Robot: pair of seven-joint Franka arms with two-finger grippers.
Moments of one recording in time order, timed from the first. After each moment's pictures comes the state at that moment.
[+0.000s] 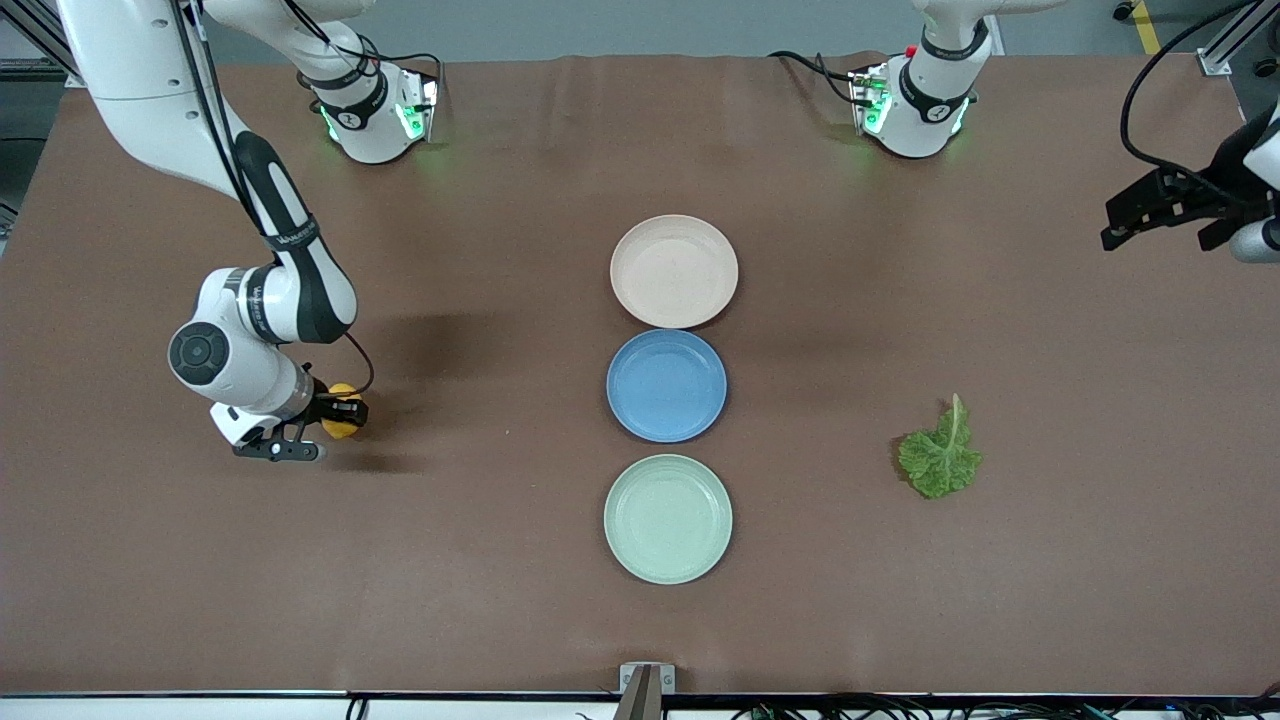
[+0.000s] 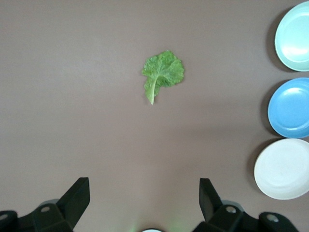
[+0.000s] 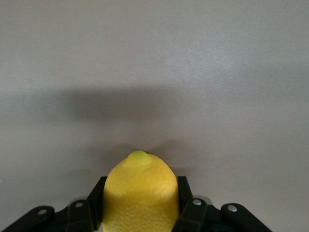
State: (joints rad) left arm 0.05 0.00 -0.11 -1.47 0.00 1.44 -0.04; right arm 0.13 0.51 -0.09 -2.01 0.06 2.48 0.07
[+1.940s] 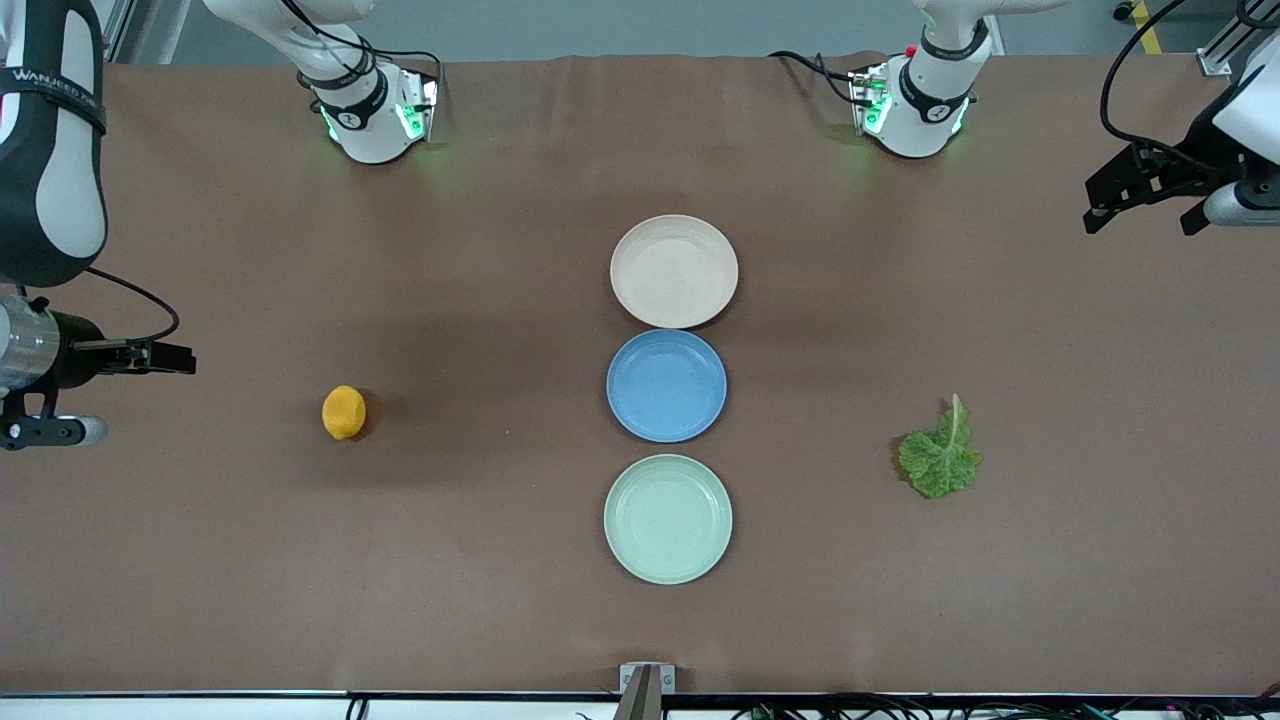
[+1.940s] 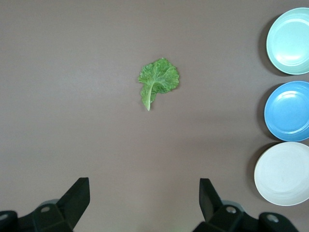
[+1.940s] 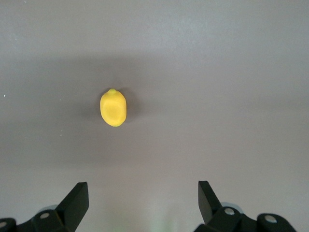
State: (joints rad) left arm 0.03 -0.10 -0.11 -1.60 0.00 1.54 -0.04; right arm 0.01 0.37 -0.08 -1.33 -0.03 1.48 -0.07
